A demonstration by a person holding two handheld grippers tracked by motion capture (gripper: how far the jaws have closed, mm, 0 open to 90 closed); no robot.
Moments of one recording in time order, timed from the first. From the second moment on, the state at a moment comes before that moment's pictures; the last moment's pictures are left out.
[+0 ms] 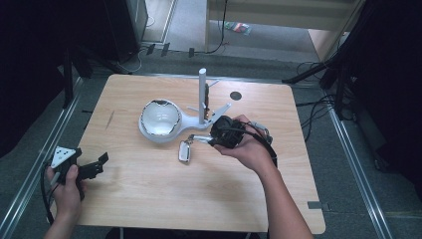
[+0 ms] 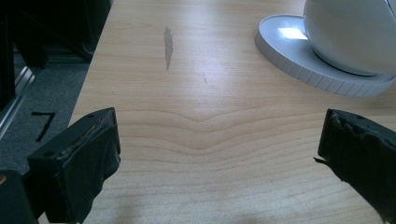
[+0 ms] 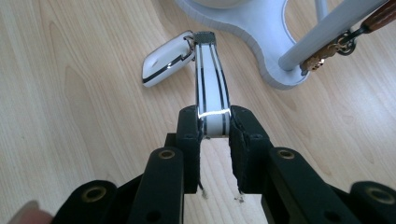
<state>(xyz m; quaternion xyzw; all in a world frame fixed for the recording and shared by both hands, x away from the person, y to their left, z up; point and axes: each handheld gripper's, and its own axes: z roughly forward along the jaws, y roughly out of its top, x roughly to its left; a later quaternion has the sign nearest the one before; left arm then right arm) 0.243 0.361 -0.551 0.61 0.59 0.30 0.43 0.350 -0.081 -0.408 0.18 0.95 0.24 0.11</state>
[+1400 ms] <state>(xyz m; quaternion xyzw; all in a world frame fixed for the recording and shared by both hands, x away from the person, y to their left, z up) 0.243 0.361 -0.551 0.61 0.59 0.30 0.43 0.400 -0.065 -0.352 0.17 0.96 0.21 0.12</state>
